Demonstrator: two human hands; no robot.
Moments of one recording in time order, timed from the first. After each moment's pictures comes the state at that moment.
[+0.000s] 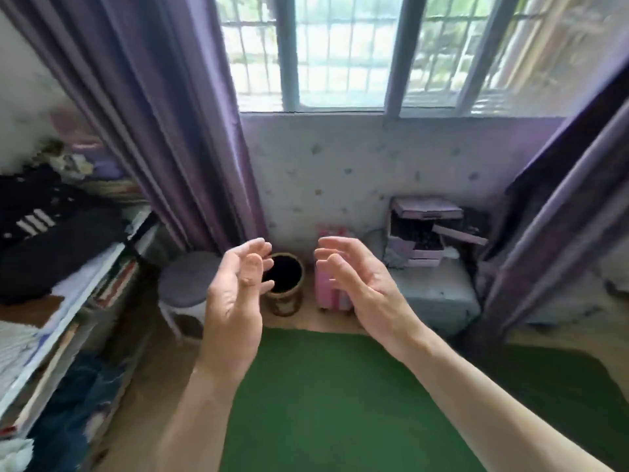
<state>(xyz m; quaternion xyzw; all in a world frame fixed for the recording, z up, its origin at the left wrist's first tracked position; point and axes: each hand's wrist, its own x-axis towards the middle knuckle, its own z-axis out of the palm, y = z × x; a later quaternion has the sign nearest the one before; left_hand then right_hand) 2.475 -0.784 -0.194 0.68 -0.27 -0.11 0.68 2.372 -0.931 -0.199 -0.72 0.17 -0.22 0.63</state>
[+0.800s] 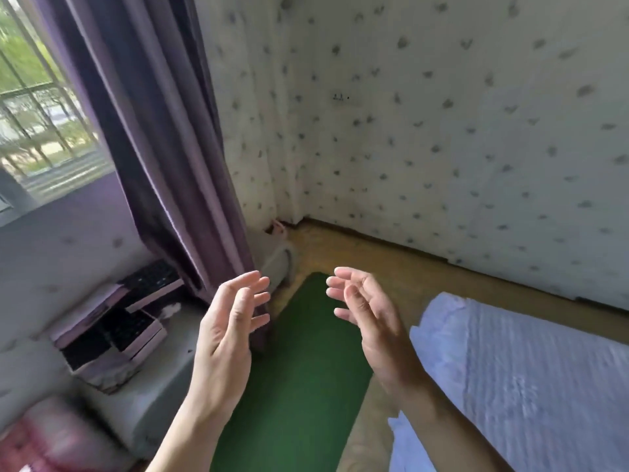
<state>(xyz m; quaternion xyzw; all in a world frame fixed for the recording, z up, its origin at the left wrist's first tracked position) 2.100 -1.067 -0.175 0.42 -0.59 -0.47 0.50 1.914 -1.033 -0.204 -0.45 0.51 -0.61 0.41</state>
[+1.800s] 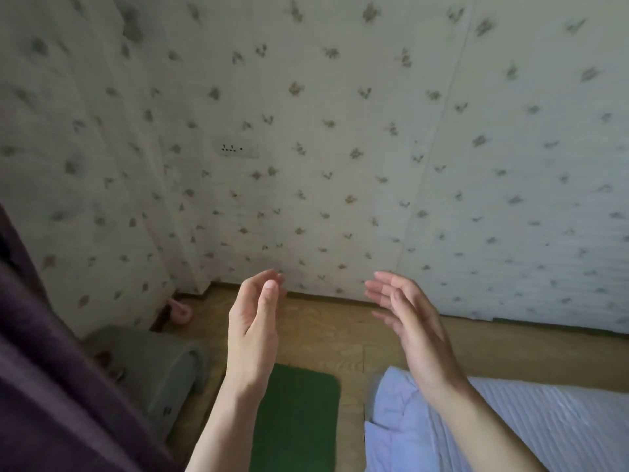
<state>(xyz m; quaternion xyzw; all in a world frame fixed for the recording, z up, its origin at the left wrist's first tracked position) 1.791 -1.421 -0.175 0.35 -0.57 -0.58 0.46 1.628 -1.300 -0.187 -0.35 0.59 -0.69 0.25</state>
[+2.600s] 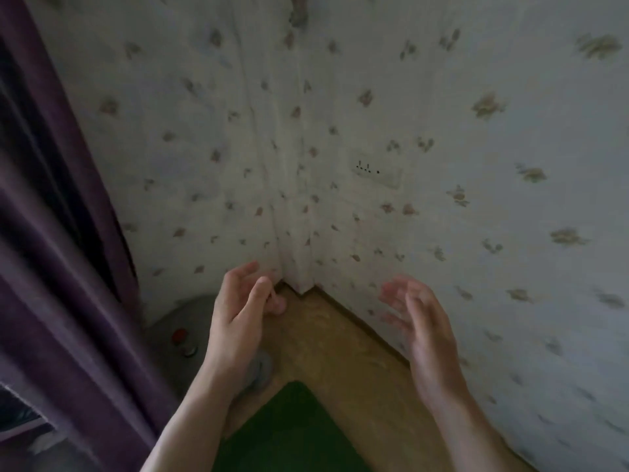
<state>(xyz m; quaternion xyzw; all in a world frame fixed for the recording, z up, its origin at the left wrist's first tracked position) 1.660 -1.695 -0.166 0.55 -0.46 -0.39 0.58 1.438 -1.683 -0.206 -0.41 0.50 -0.61 0.46</state>
